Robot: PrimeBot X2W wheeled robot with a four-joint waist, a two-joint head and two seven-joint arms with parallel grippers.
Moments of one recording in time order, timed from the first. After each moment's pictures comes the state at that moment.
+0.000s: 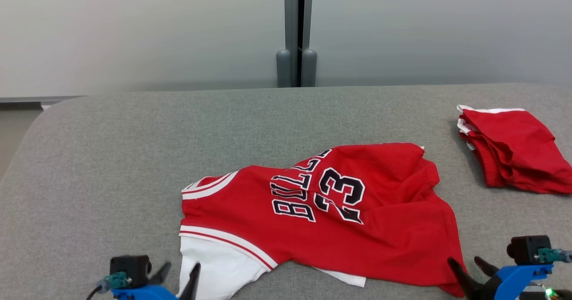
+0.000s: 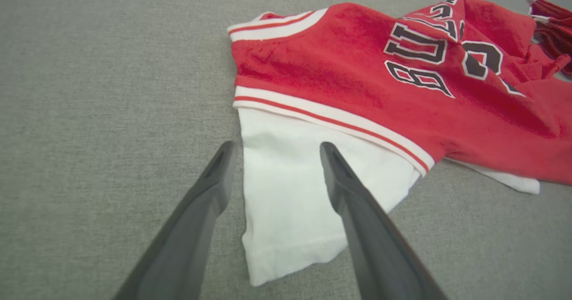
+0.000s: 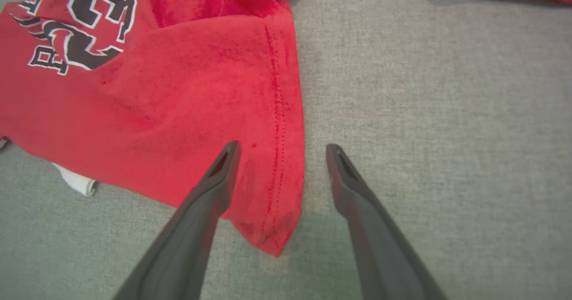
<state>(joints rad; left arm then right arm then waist) 0.08 0.18 -0.15 0.15 -0.38 -0.12 0.27 -0.03 -0.34 0.12 0.35 0.54 0.13 0.24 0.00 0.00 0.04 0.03</state>
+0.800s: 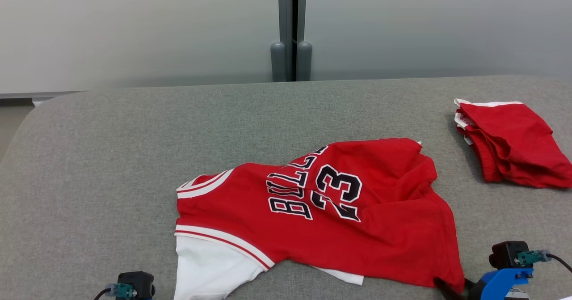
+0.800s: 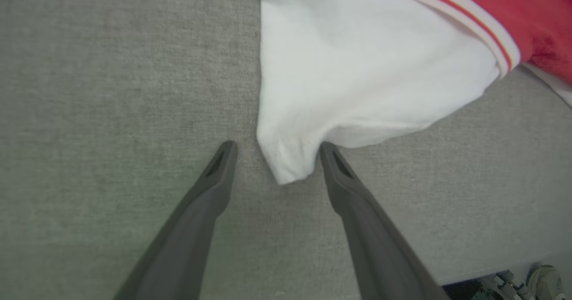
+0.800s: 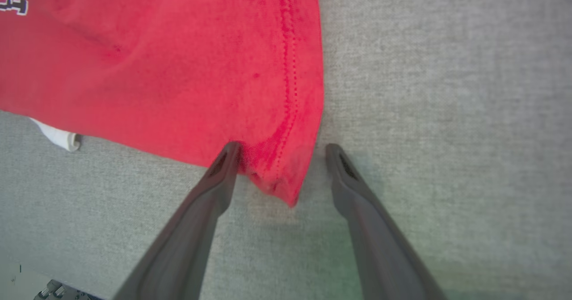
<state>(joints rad) 0.14 0.21 -0.16 0.14 -0.44 -0.04 0.55 -0.02 -0.28 0.13 0.38 0.56 0.13 0.43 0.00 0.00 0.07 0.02</state>
